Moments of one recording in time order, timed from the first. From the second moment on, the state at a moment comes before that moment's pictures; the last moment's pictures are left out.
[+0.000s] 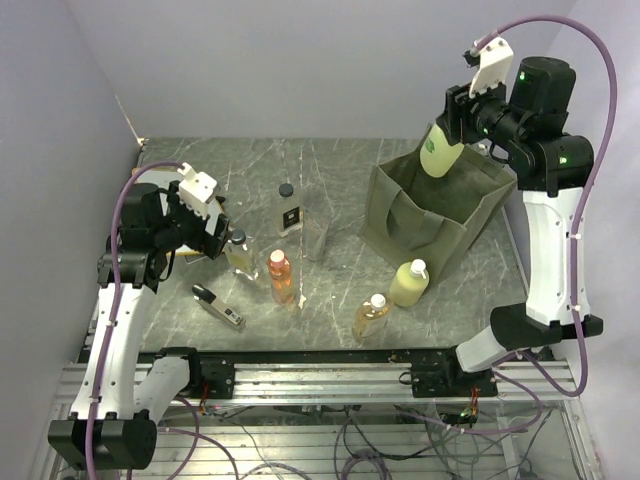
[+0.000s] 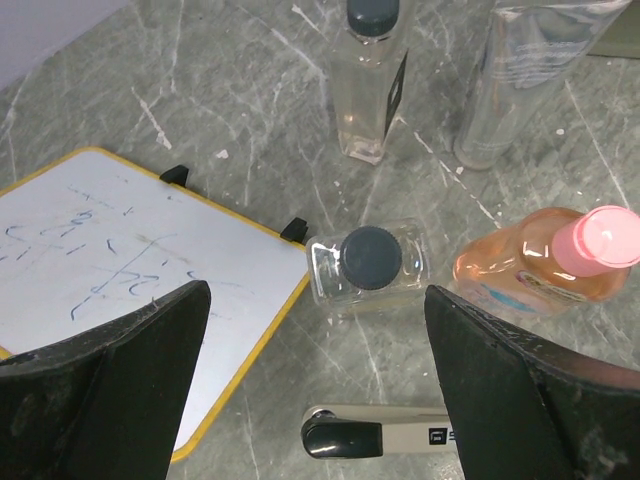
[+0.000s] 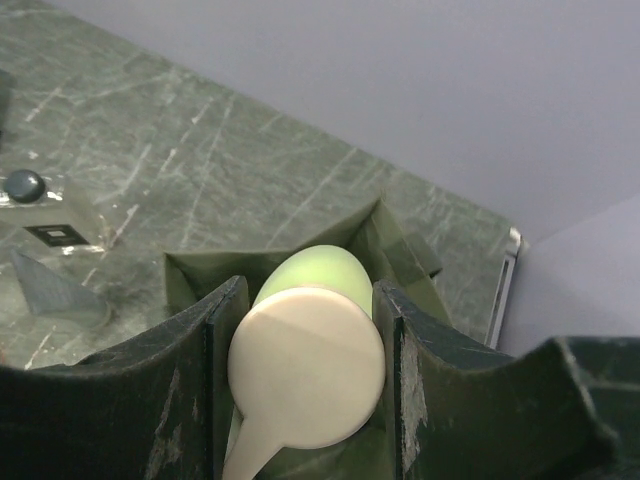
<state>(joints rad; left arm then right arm) -0.01 0.90 1.01 -0.63 0.49 0.40 0.20 1.55 2.28 -1.02 -0.15 -0.28</state>
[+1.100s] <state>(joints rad) -0.07 0.85 1.03 -0.57 0.50 0.39 0.04 1.53 1.64 -0.65 -0.12 0.00</state>
